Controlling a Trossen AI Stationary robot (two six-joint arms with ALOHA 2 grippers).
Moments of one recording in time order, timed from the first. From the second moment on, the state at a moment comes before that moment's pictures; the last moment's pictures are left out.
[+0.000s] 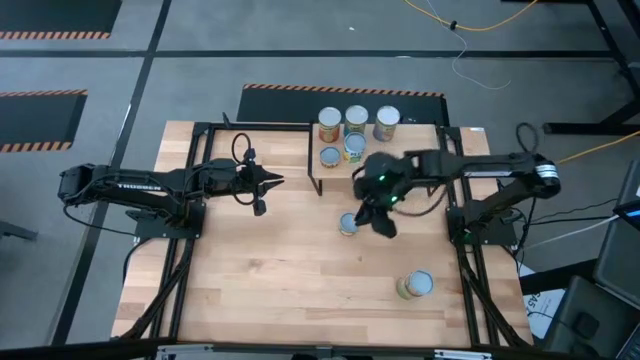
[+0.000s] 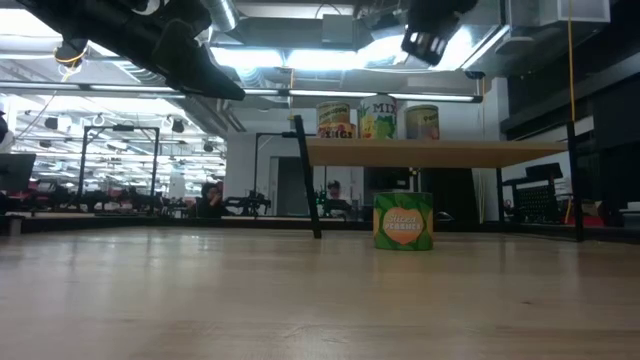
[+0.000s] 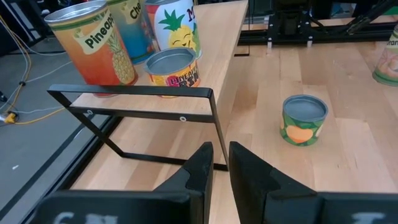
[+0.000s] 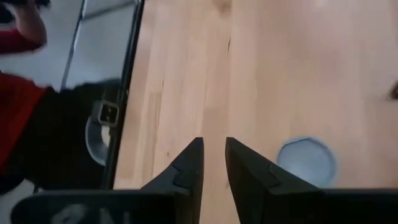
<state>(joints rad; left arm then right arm) 0.14 0.90 0.50 0.10 -0.19 0.08 -0.02 1.43 1.30 -0.76 -0.42 0.18</state>
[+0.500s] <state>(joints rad) 0.14 0.90 0.50 0.10 -0.07 0.08 0.08 1.70 1.30 -0.76 -0.28 -0.06</state>
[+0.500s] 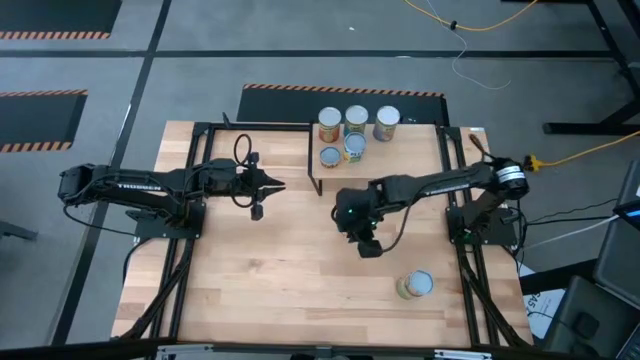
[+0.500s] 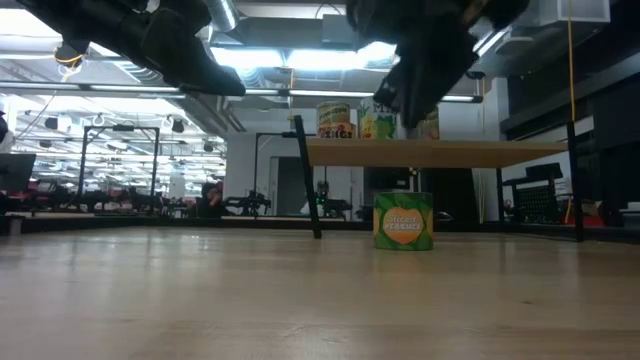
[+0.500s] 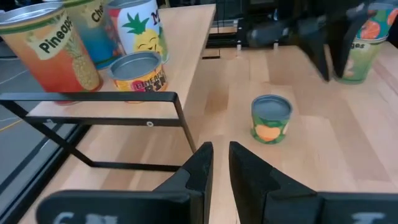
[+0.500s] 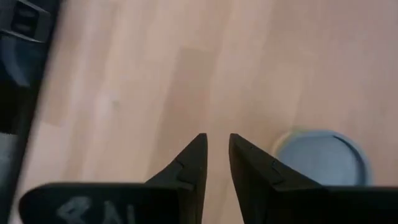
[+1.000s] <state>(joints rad) 0.14 0.90 0.50 0.10 -0.06 0.08 0.08 1.81 1.30 -0.77 -0.16 -0.03</state>
